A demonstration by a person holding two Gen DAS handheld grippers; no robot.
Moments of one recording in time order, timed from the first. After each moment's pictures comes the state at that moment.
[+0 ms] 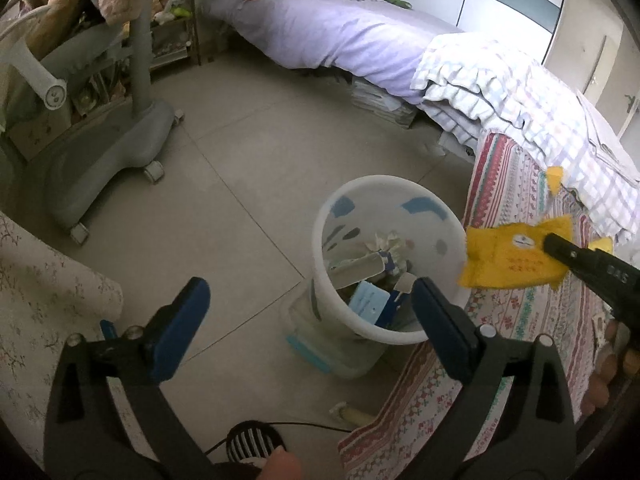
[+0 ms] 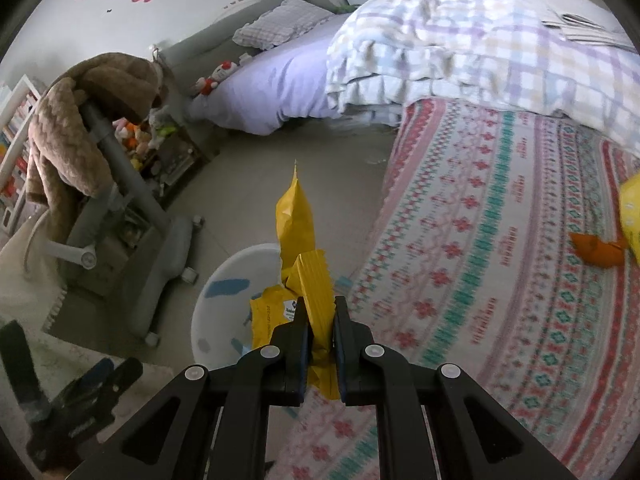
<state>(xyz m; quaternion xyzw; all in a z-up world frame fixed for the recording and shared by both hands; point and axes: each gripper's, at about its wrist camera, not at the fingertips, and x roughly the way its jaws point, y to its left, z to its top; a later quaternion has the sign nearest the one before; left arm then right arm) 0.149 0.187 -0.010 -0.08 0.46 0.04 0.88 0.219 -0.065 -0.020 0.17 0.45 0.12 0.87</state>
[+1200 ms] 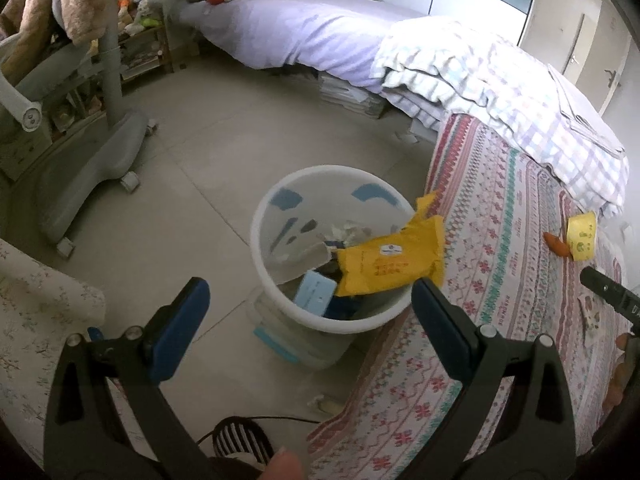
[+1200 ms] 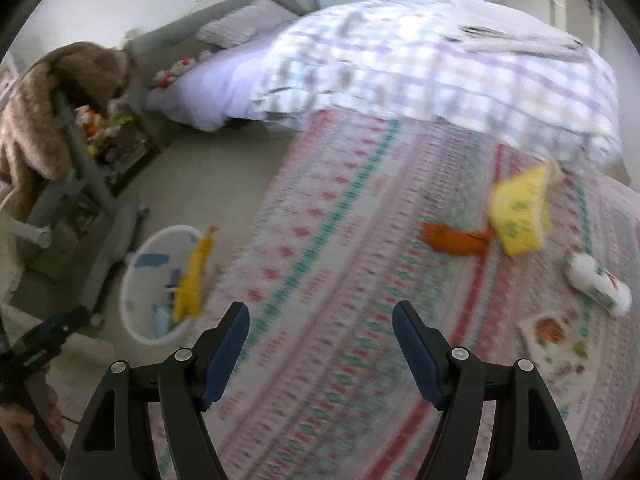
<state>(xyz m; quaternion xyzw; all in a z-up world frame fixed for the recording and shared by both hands) 0.147 0.136 -0.004 -0.06 0.46 0.00 0.88 0.162 -0.177 -0.002 0.10 0.47 0.03 0.88</state>
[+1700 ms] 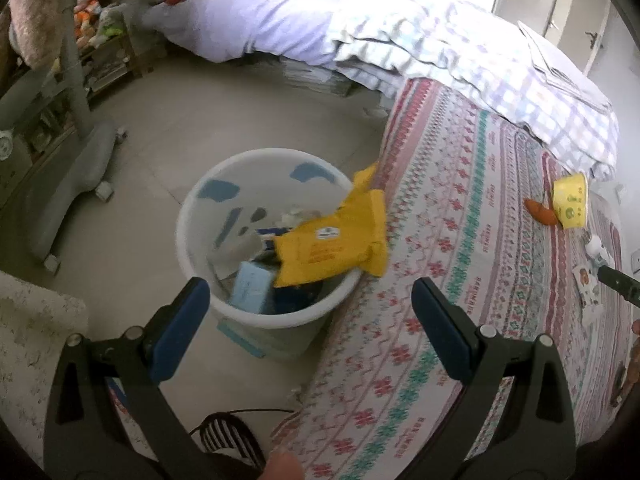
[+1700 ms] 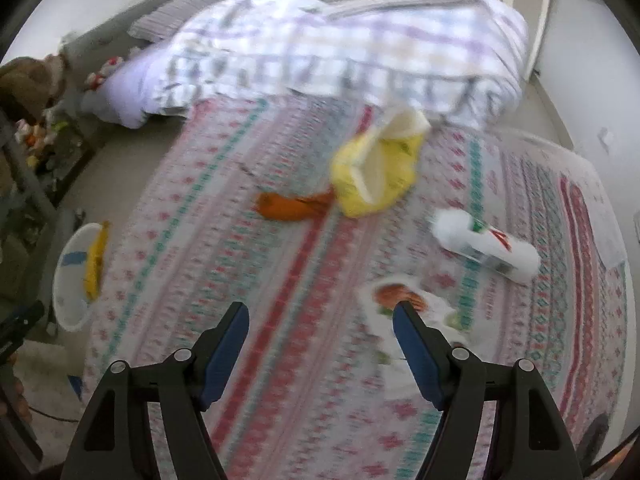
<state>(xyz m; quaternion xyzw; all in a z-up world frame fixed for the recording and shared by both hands) 0.156 0.070 -0.011 -0.01 0.49 -0.03 0.87 0.137 -0.287 -0.013 0.09 0.52 -0.07 0.85</state>
